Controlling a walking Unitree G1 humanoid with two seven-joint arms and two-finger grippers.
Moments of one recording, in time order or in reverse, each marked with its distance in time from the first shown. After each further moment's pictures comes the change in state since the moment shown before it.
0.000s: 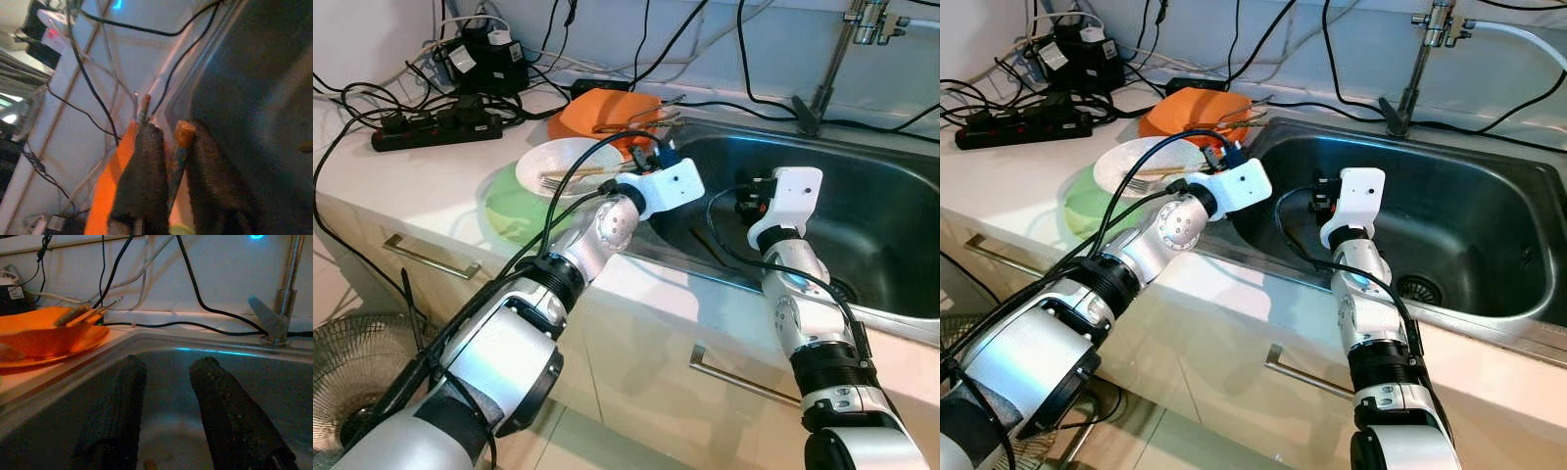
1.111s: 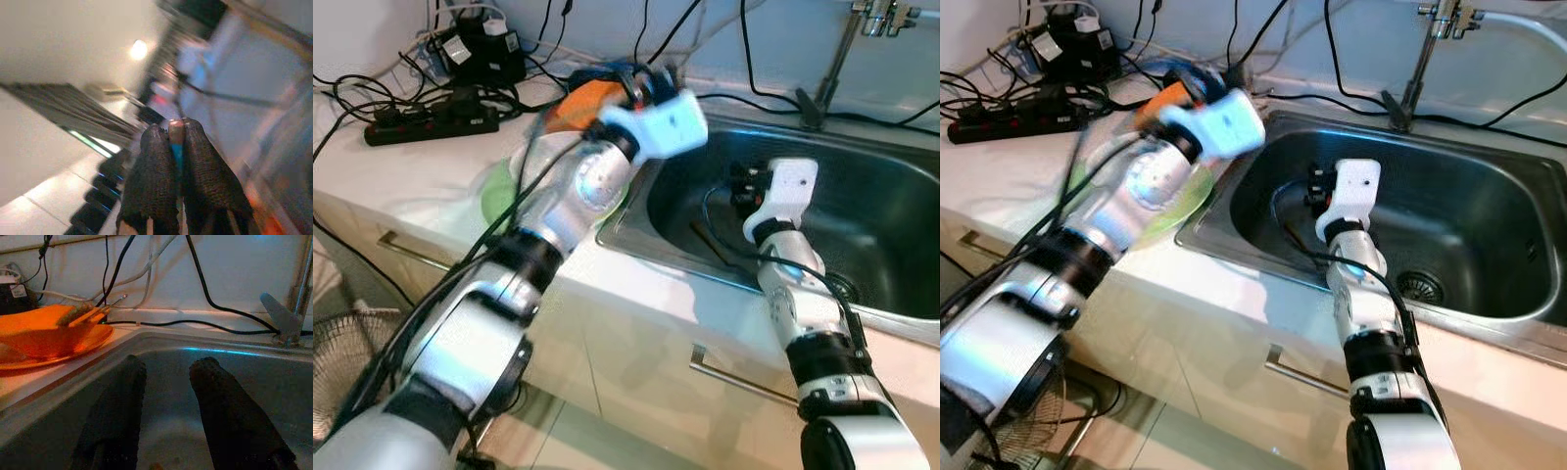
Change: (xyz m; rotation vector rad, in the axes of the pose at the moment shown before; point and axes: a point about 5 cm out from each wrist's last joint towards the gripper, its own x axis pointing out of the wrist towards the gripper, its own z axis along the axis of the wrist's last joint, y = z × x) left arm -0.015 0.078 0.044 0.074 -0.281 0.361; right arm 0.009 0.007 0.007 0.010 -0.012 0.024
